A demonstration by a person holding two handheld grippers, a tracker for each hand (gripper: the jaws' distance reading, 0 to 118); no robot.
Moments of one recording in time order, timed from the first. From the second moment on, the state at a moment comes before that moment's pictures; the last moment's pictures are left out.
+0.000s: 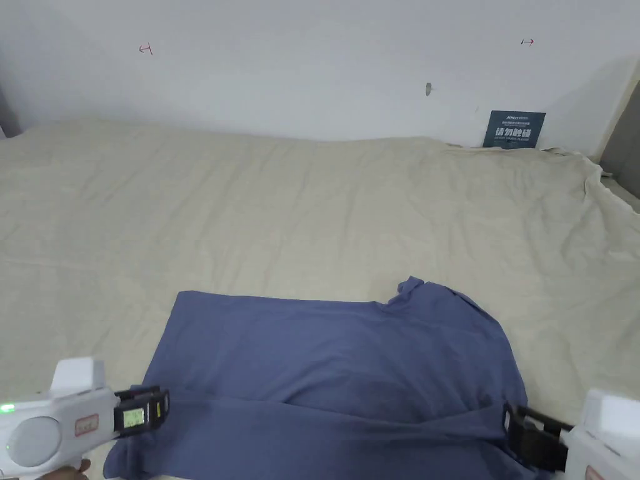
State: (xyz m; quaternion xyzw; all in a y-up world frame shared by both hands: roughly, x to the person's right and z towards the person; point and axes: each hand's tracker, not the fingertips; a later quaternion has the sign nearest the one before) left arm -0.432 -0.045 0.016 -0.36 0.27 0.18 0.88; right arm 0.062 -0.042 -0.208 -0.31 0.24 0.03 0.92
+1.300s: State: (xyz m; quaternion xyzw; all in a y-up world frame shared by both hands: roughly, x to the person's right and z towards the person) left arm -0.585 -0.064 -0.207 -0.36 0.26 0.20 0.87; right arm -0.017 -0.009 -0.304 -0.20 0.24 0.07 0.95
